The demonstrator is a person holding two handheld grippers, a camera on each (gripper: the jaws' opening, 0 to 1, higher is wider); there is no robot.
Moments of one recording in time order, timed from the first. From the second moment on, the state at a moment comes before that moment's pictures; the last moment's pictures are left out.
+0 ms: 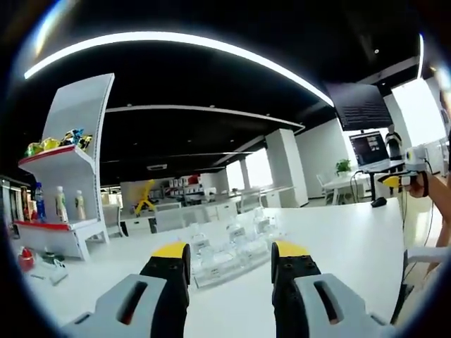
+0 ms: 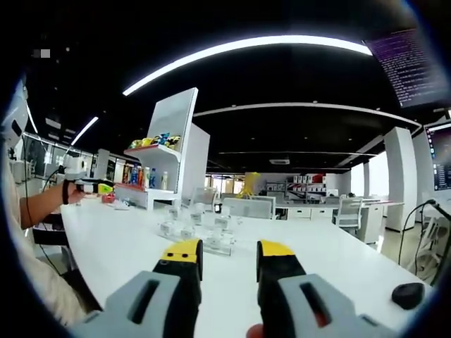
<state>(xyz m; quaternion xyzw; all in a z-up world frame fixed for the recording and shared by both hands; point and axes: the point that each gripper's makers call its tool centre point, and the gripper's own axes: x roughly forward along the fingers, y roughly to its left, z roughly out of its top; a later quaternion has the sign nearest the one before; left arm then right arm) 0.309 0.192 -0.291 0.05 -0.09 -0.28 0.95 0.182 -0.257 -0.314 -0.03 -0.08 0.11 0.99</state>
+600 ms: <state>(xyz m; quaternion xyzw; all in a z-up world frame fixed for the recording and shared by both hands) 0.283 0.235 -0.283 0.03 -0.11 -0.24 0.96 0.181 -0.254 -0.310 -0.04 -0.08 0.12 0.99</state>
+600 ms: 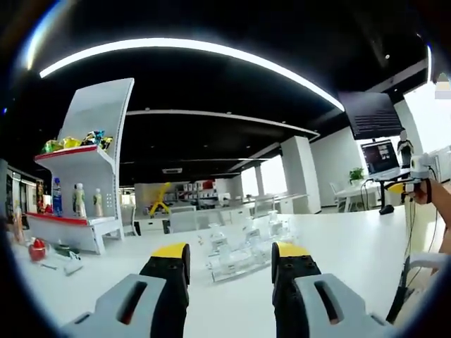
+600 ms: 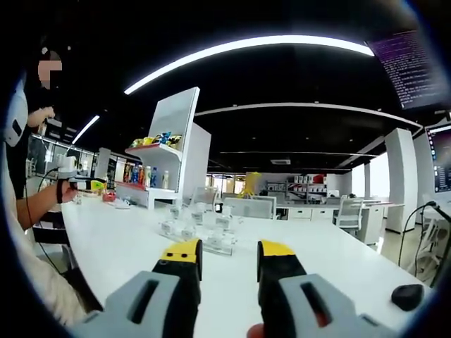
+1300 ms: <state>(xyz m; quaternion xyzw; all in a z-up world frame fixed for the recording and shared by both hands) 0.251 0.270 -0.295 0.00 -0.12 -0.19 0.97 0.173 -0.252 -0.302 -0.04 -0.10 0.11 0.99</state>
